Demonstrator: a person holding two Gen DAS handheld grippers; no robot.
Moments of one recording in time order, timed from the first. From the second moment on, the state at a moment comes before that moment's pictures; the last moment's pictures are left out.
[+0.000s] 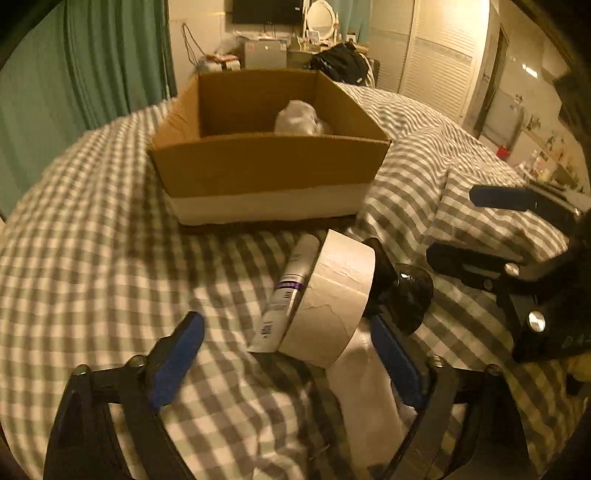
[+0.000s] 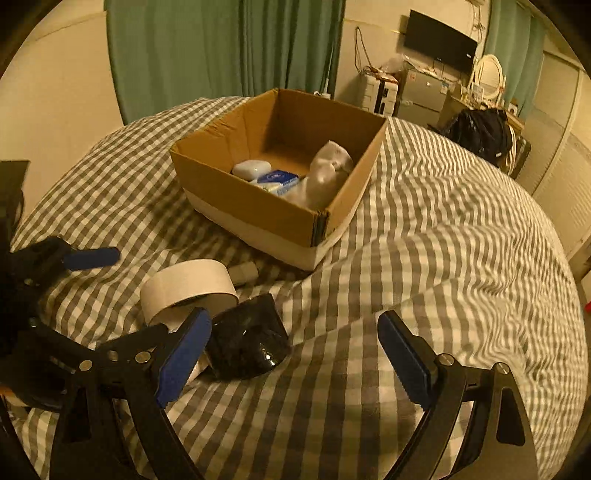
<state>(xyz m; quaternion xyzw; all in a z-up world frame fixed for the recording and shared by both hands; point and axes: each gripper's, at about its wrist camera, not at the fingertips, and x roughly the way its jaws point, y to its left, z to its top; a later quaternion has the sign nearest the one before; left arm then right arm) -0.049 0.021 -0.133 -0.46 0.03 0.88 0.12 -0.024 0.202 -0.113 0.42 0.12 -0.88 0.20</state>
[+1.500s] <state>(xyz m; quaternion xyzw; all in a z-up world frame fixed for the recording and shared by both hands) -0.035 -0.056 -0.102 -0.43 0.00 0.90 0.04 -0.013 0.140 -0.157 0.45 0.23 -0.85 0.13</state>
